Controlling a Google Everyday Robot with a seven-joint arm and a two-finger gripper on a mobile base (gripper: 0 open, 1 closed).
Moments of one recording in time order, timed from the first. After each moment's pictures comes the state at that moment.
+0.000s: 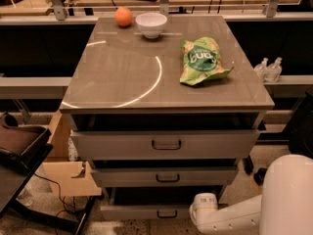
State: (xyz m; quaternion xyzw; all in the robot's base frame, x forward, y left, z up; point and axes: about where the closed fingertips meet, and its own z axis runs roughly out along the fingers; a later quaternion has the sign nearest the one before) arm 0.468 -0.186 0.217 -0.78 0.61 -0.12 0.08
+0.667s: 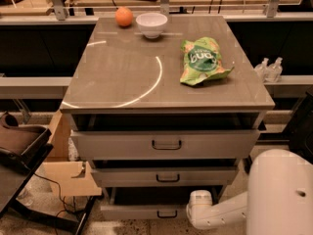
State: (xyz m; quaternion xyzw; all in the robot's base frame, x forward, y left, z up) arm 0.471 -0.181 0.200 -0.79 0.61 -0.11 0.06
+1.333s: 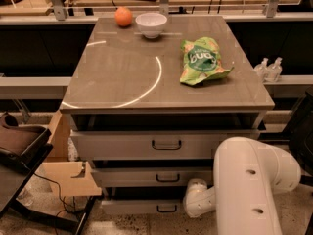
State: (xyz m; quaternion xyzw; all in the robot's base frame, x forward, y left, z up) arm 0.498 -0.170 0.172 -0.80 0.59 -0.06 0.03
